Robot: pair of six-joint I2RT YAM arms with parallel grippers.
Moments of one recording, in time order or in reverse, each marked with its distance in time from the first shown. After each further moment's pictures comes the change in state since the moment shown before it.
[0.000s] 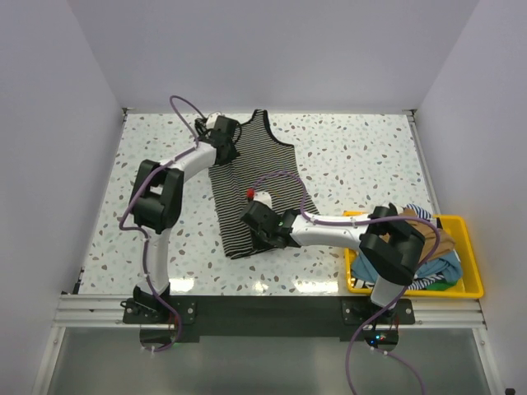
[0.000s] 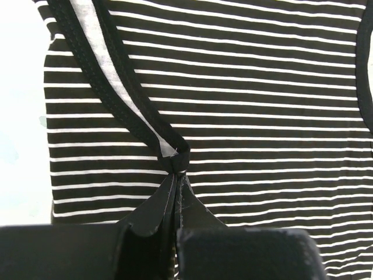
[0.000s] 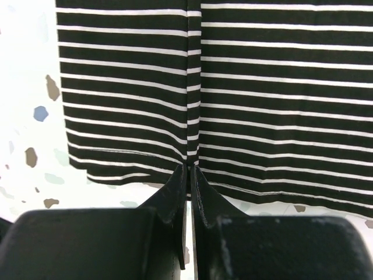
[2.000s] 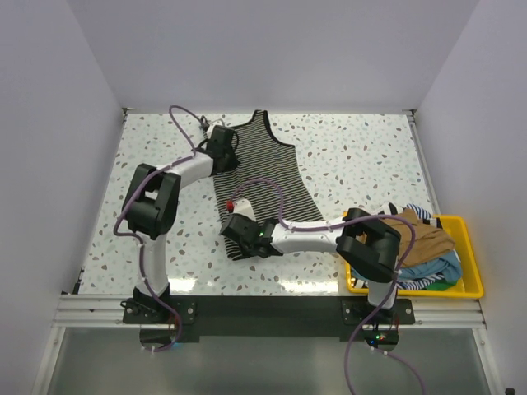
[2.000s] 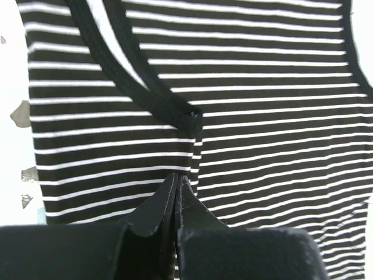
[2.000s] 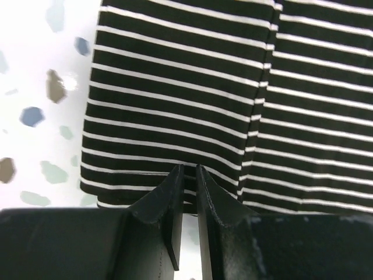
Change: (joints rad) left arm -0.007 -0.092 -0.193 0.161 0.114 0.006; right arm 0.105 0.139 0.096 -0.013 0.175 -0.101
